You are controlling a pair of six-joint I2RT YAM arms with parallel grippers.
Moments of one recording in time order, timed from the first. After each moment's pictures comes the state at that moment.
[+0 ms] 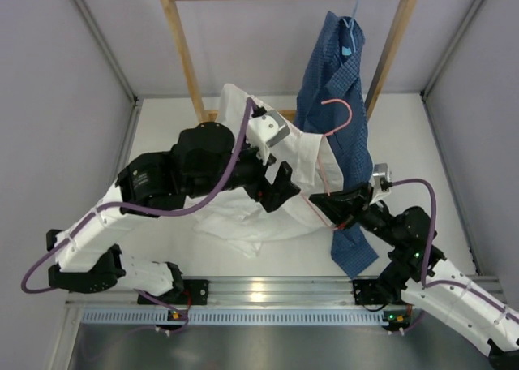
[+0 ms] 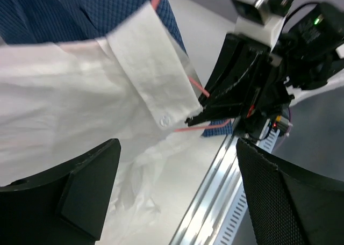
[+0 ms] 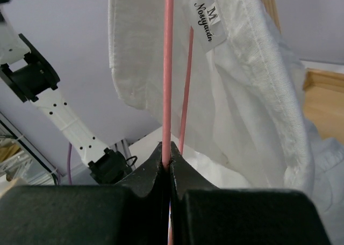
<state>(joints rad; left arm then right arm) -1.18 1.32 1.89 -0.96 -0.09 -0.18 0.76 0.44 0.40 0.37 -0.28 0.52</state>
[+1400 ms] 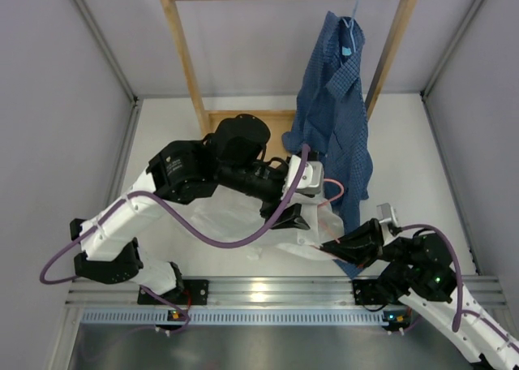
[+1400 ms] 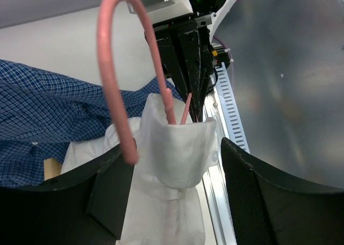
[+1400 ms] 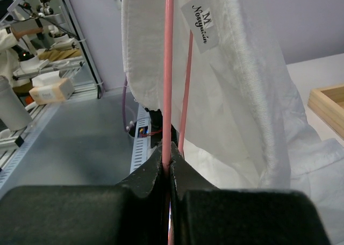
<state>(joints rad) -1.17 1.48 2.05 -1.07 0.51 0.34 0.76 0.04 0.30 0.06 -0.67 0.38</state>
